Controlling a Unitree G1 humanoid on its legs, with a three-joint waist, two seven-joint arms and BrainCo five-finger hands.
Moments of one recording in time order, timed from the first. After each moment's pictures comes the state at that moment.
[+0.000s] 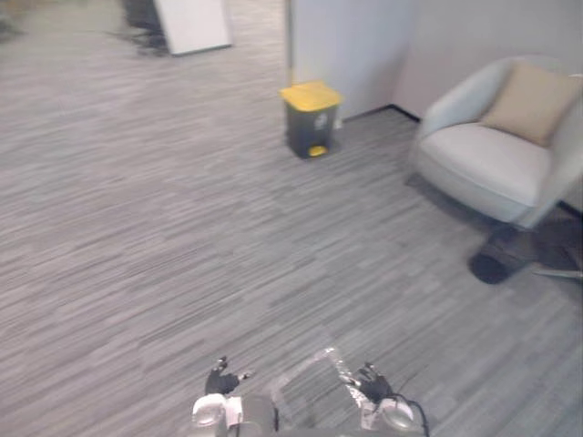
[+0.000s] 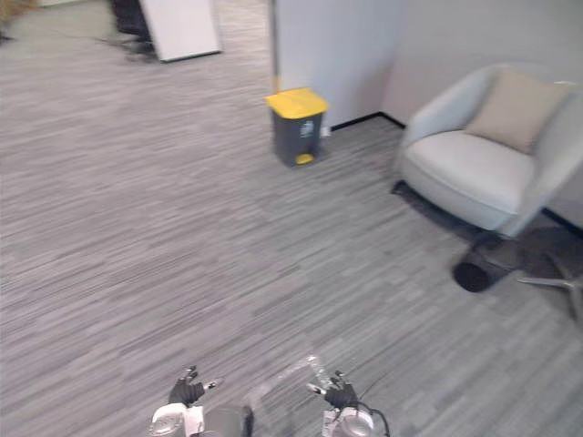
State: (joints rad) left arm 0.08 -0.02 0.21 0.90 0.08 -0.08 0.09; right arm 0.10 0.06 -0.05 0.90 0.06 -0.07 -0.05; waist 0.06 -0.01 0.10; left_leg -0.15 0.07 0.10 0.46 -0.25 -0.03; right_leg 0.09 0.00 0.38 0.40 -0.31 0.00
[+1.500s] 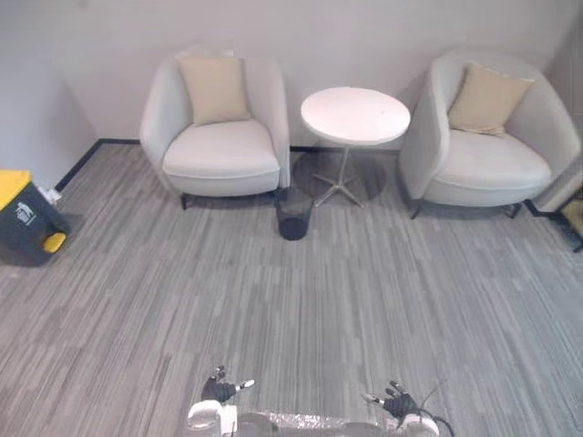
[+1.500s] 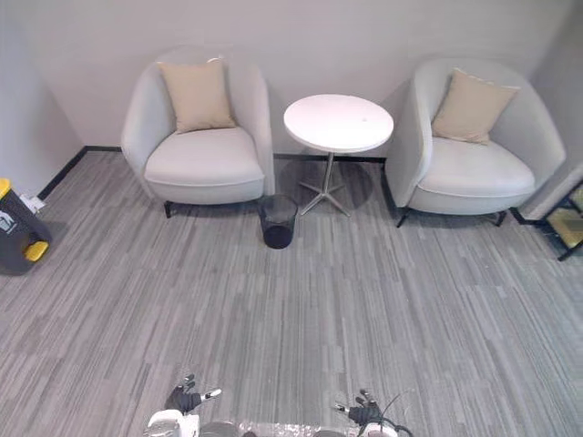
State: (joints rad) left arm 0.06 0.04 0.12 1.00 0.05 -0.07 0.08; right arm 0.08 -0.06 -0.12 1.04 0.04 -0.09 -0.05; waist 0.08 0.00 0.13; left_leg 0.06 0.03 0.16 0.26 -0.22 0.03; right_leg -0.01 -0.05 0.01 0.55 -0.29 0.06
